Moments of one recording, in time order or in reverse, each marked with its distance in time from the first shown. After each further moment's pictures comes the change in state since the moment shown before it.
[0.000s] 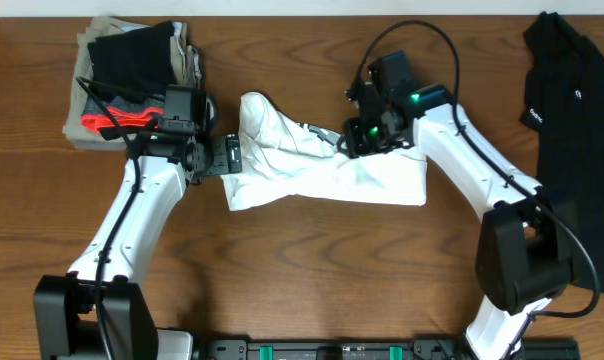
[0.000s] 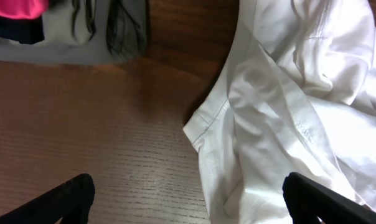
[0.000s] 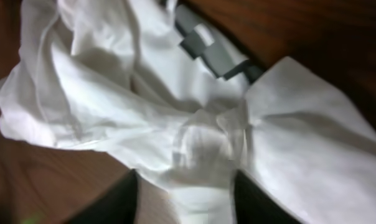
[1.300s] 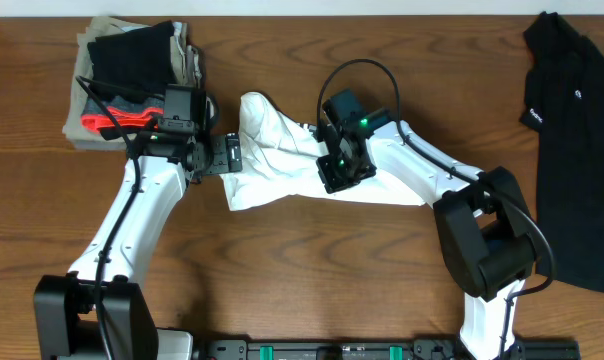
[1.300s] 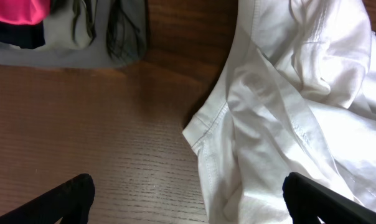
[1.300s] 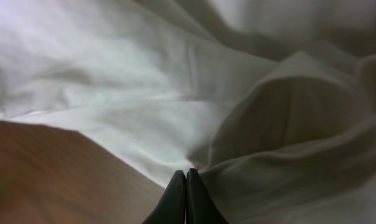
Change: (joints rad) left arm 0.000 0.000 0.000 0.010 0.000 0.000; right arm 0.147 0.129 -0.043 -0.019 0.061 -0.018
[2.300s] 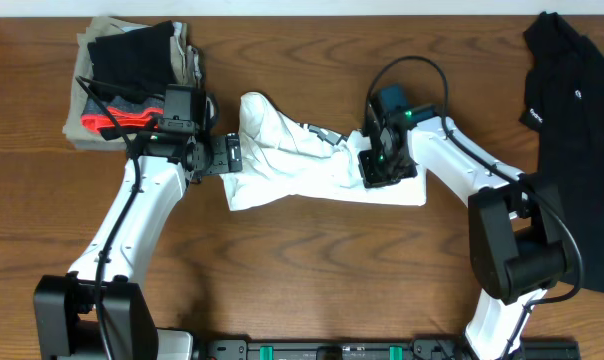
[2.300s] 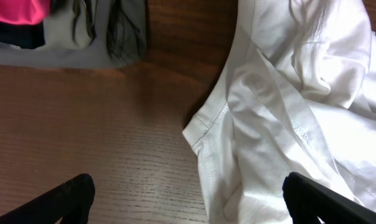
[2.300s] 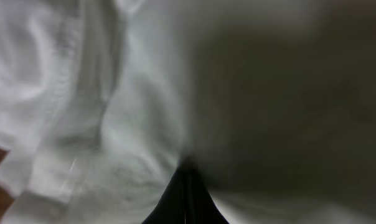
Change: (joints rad) left arm 0.000 0.000 0.000 0.000 0.000 0.000; right arm -0.172 -0.078 -0.119 -0.014 0.103 0.018
